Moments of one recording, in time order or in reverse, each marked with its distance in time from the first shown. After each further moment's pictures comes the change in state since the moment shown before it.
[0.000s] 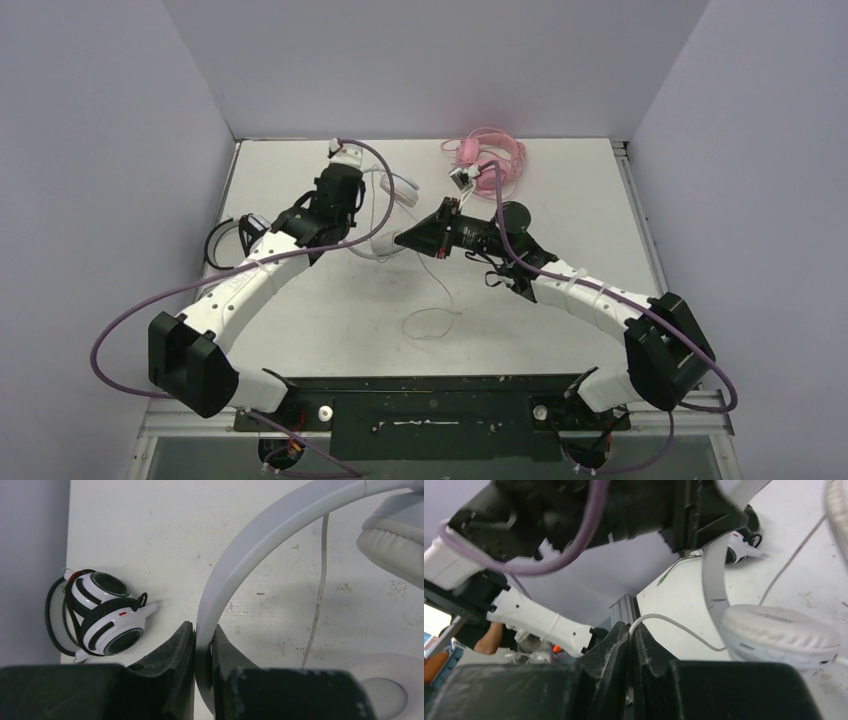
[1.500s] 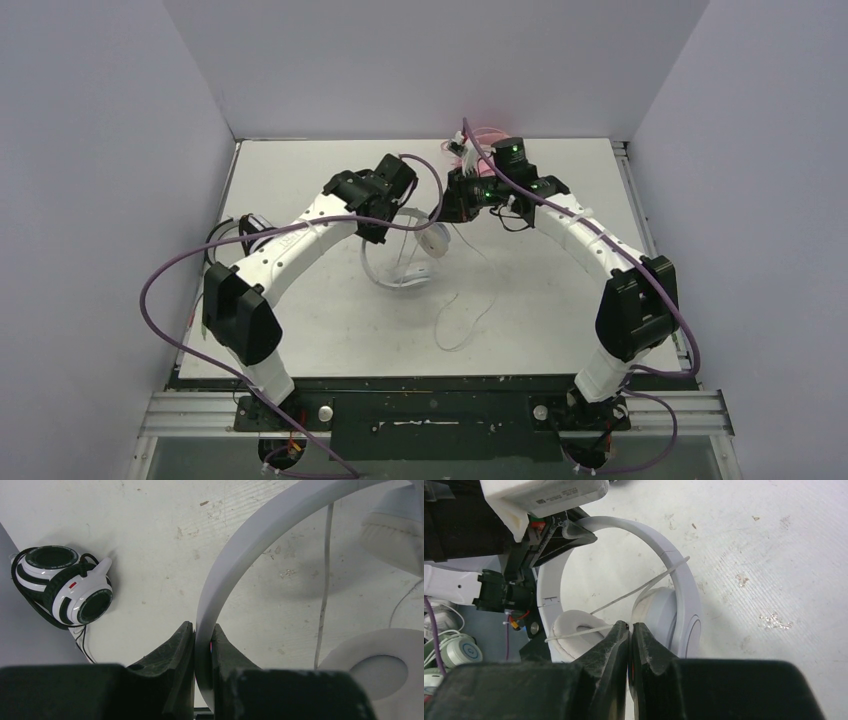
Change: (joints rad) left arm -0.163 0.303 0.392 -0.562 0.118 0.037; right arm -0.271 0.303 0.571 -0.973 -0.171 -0.636
